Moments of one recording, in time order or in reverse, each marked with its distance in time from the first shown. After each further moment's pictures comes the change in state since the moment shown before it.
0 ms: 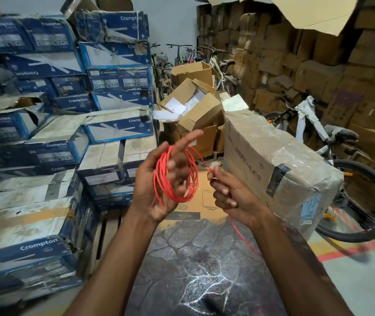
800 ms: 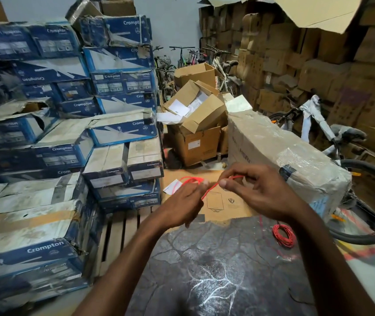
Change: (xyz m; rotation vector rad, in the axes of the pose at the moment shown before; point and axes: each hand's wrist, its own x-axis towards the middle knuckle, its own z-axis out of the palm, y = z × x) left_hand -0.001 -0.028 -0.028 1.789 0.623 -0.344; right_hand -0.047 -0.057 0.004 -1.268 0.052 -0.489
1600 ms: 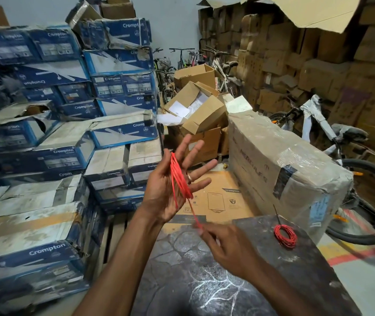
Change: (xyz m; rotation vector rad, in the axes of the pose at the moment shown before) left_hand 0.012 0.008 -0.024 -1.432 -0.160 0.168; right_hand -0.058 0.039 0.123 -0.122 -0.026 0.001
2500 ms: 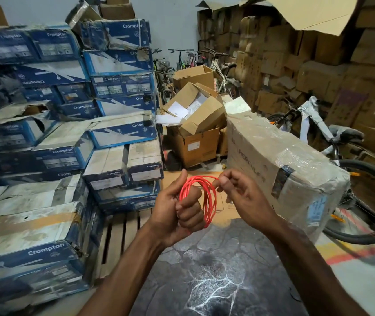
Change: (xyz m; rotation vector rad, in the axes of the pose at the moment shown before) left_hand -0.034 -0.028 0.003 0.061 -0.141 -0.267; right_hand 0.051 -0.012 -0.075 0.447 0.151 0.118
